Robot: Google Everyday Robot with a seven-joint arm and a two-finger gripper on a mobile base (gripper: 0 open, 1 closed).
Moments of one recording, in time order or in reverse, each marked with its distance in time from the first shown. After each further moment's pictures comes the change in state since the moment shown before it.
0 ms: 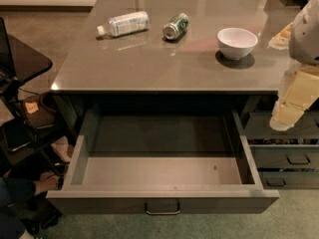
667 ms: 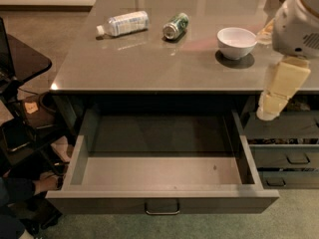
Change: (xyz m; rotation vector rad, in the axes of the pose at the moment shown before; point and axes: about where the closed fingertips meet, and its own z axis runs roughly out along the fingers) arm -0.015 -0.016 0.009 -0.015 0.000 -0.031
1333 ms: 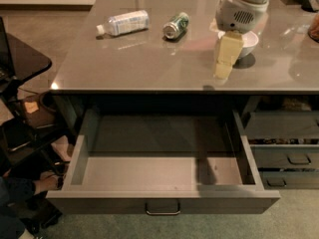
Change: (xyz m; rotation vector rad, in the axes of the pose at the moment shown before) arm -0.068 -0.089 0.063 -0.090 -0.015 -0.069
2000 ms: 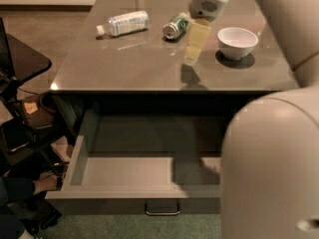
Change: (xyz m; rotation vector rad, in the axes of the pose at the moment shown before) arm -0.053 -0.083 0.041 -0.010 -0.062 -0.007
